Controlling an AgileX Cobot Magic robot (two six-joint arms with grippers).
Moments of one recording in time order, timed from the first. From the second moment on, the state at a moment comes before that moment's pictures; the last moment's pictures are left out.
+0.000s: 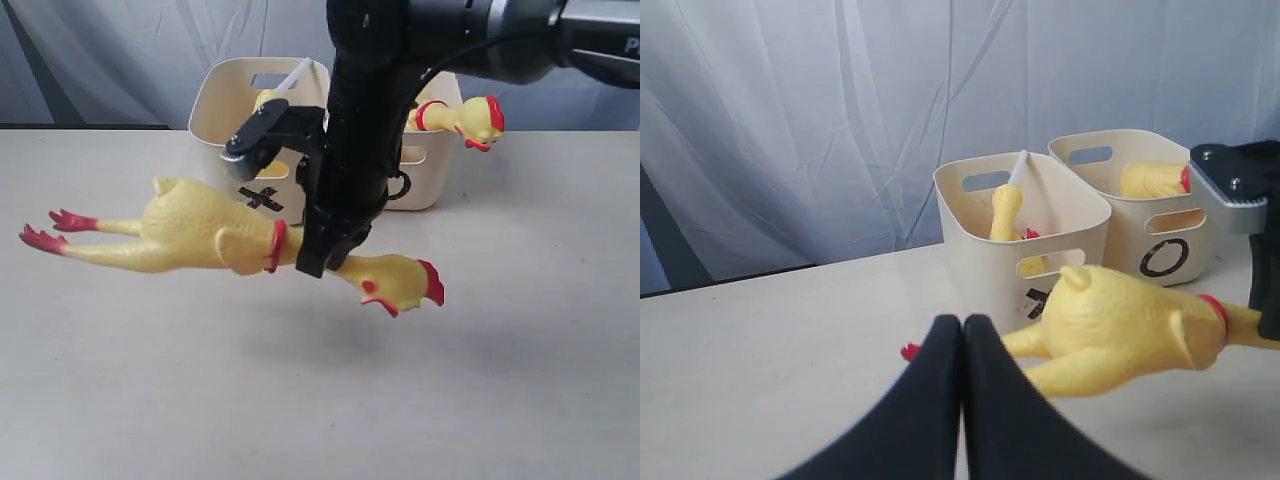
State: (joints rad) left arm -0.32 0.17 -0.53 0.03 0.59 0.00; right arm 0.70 1.91 -1.63 0.13 1.22 -0.59
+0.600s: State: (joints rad) left arm -0.32 0.17 -0.53 0.03 0.59 0.00; right arm 0.70 1.81 -1.74 -0.08 1.14 -0.05
